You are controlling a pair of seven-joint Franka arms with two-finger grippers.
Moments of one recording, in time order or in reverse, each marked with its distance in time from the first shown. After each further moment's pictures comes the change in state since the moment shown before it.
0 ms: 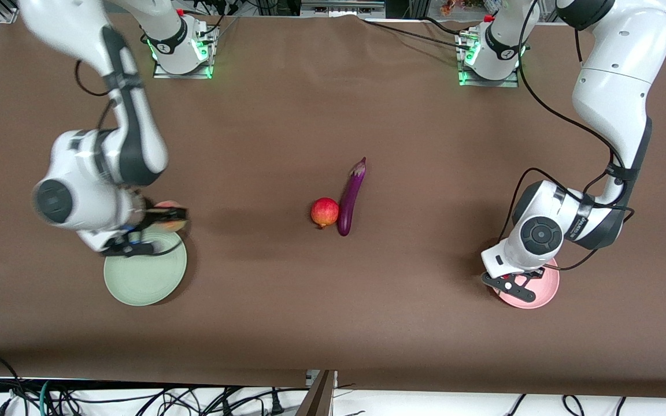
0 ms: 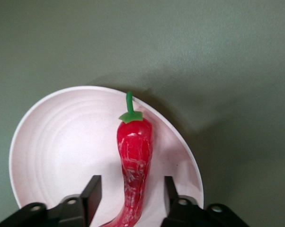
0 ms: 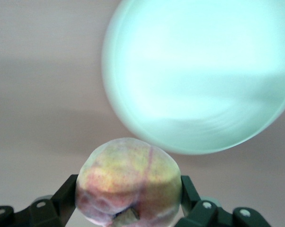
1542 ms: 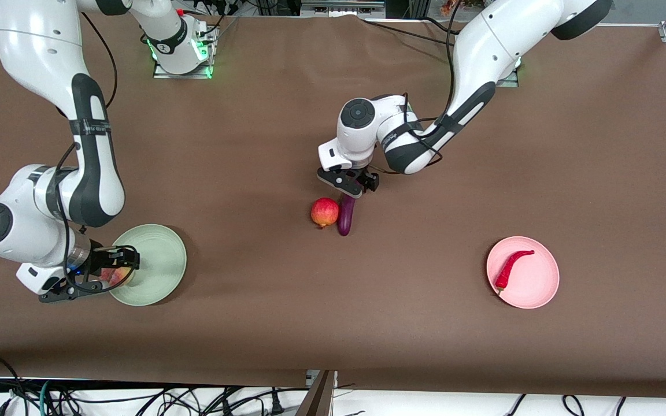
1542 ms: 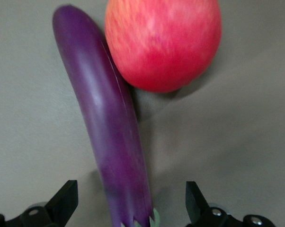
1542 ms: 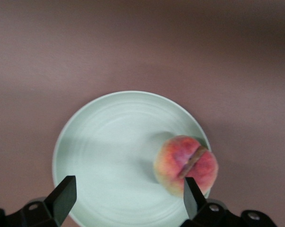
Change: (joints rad) left arm -0.344 -0.016 -0.315 -0.293 0.099 0.185 -0.716; right arm -0.081 0.143 0.025 0.259 0.004 0.121 -0.084
